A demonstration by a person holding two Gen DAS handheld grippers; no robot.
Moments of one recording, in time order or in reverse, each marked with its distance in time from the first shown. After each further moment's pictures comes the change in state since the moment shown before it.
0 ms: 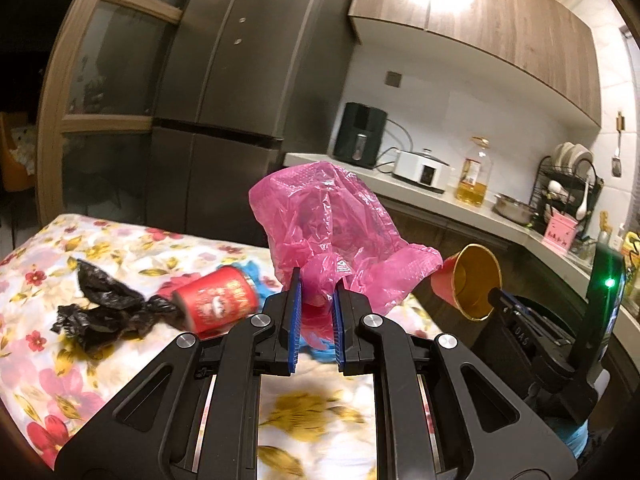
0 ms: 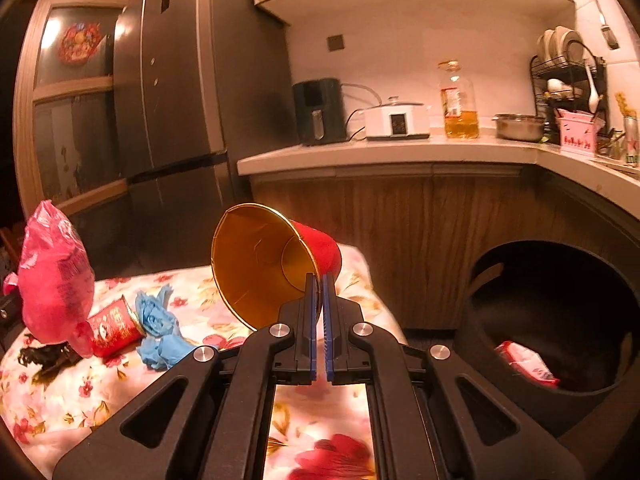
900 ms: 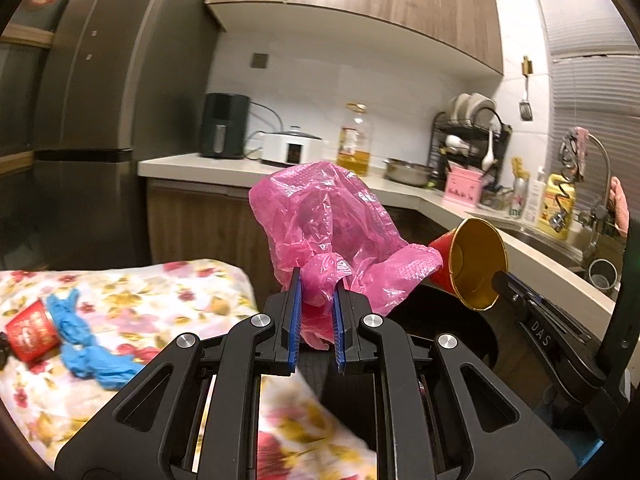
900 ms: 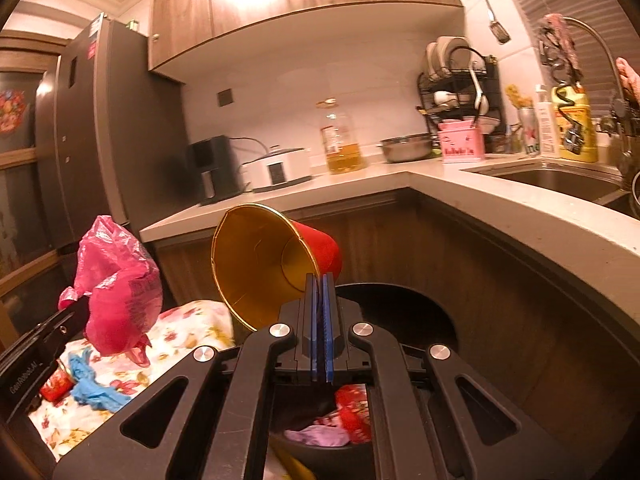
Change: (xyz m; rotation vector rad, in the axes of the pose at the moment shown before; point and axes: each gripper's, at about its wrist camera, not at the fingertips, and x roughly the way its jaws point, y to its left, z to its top) left arm 0.050 -0.204 -0.018 0.188 0.049 -0.341; right arm -0.074 -0.150 0.023 0.159 -0.128 -0.275
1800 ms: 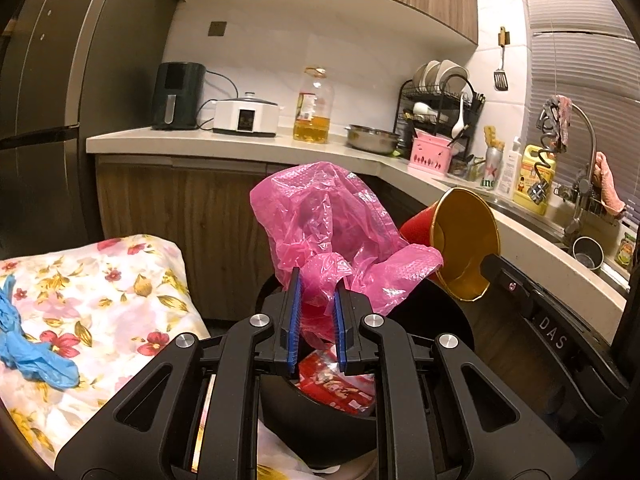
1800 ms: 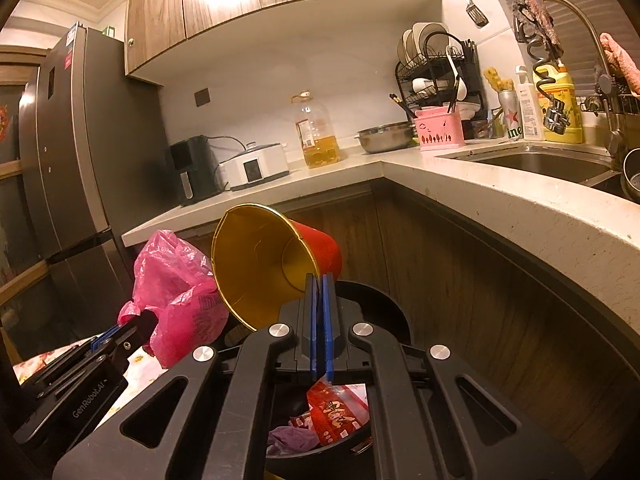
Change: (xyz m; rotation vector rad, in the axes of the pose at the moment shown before) left arm 0.064 -0.046 -0.024 0.018 0.100 -0.113; right arm 0.011 -0.037 -0.005 0.038 0.030 -0.019
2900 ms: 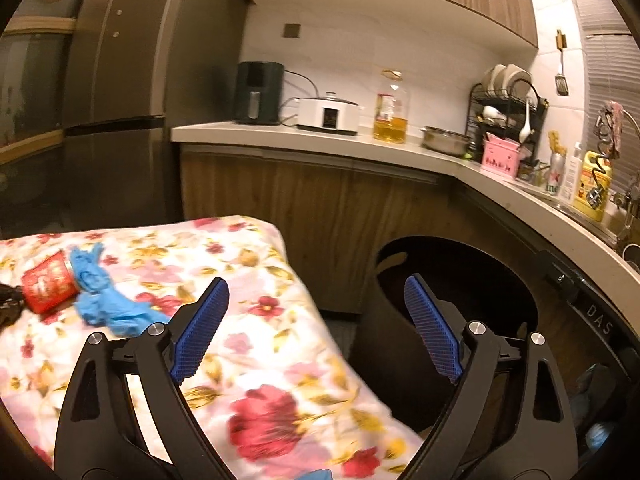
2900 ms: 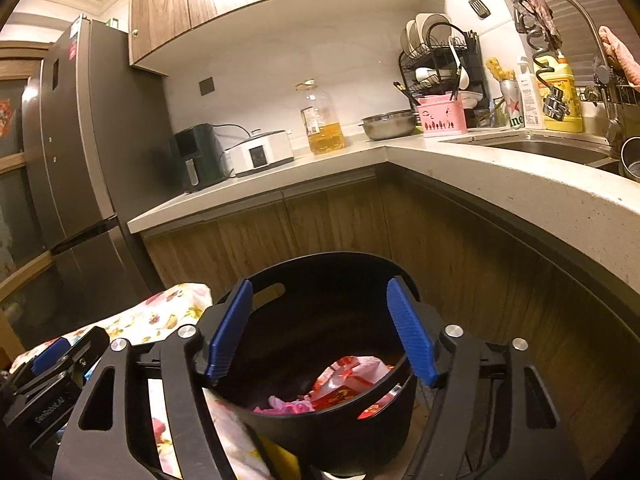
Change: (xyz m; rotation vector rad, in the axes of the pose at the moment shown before) left arm -0.071 0.052 -0.024 -0.060 -0.004 0.285; right arm -0.020 0.013 -0.017 -0.002 0.027 0.022
